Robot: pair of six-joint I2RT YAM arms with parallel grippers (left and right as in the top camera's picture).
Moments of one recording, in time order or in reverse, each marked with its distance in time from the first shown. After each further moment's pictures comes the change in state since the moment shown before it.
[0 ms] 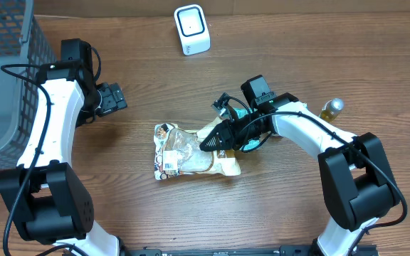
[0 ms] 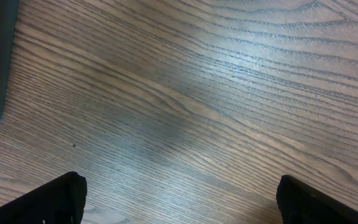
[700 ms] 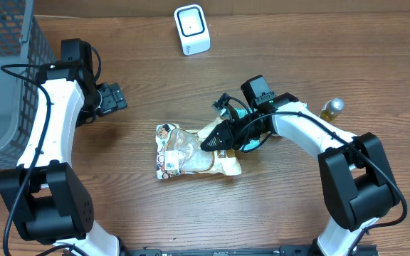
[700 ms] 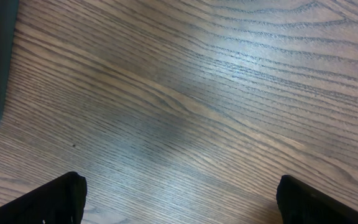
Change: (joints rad) left arm 0.000 0.000 0.000 0.000 0.000 0.000; right arm 0.000 0.000 0.000 0.000 0.042 -0.001
